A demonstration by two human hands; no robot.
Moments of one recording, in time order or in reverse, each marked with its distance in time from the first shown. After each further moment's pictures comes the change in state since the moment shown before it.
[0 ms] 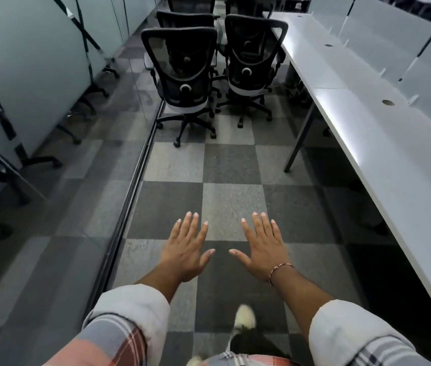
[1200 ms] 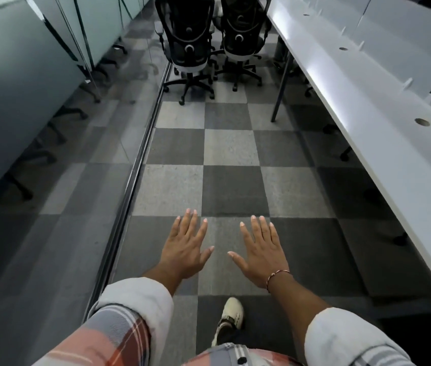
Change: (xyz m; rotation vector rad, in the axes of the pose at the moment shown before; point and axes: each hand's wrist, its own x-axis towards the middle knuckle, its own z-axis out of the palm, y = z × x) left_hand -0.609 0.200 0.093 -0.008 0.006 0.032; right_hand -0.637 -0.189 0.080 -0.004 -0.013 0.029
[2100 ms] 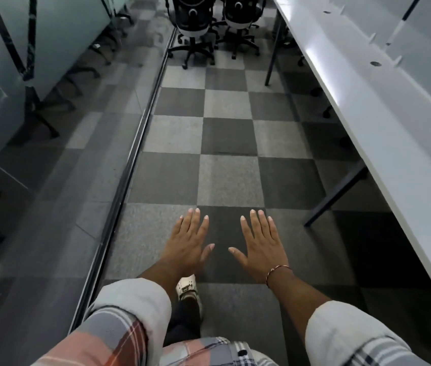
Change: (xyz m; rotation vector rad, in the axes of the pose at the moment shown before) left_hand -0.472 0.210 0.064 -0.046 0.055 0.023; right_hand -0.498 -0.088 0.055 -0.073 0.035 -0.039
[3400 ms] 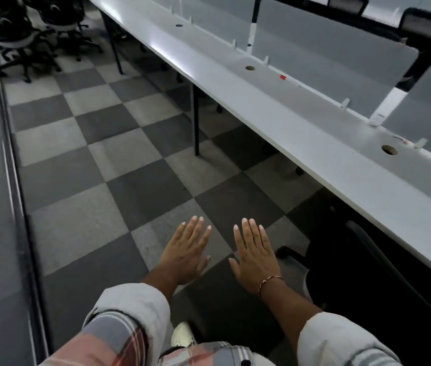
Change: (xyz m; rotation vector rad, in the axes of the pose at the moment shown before) left_hand -0.454 0.274 0.019 0.132 -0.117 0.716; right_hand -0.640 -0.165 0.008 0.027 -0.010 0.592
